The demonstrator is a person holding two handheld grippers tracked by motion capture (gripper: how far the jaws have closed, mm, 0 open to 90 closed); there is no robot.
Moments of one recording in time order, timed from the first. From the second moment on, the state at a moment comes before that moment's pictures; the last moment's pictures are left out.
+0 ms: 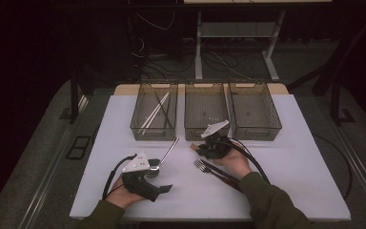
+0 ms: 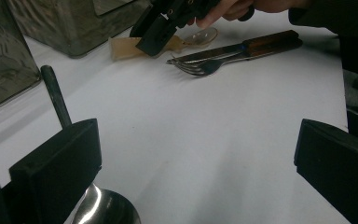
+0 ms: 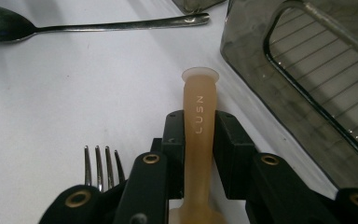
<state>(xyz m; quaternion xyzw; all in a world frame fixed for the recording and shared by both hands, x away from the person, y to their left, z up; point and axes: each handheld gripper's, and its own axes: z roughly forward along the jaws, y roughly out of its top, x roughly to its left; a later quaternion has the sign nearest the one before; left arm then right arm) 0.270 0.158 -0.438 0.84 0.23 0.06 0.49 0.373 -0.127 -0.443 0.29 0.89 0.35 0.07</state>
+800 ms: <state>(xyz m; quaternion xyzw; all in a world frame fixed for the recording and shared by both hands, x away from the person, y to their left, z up) 0.270 0.158 -0.438 0.83 0.23 0.06 0.50 0.374 -0.141 -0.424 0.29 0.88 0.37 0.07</state>
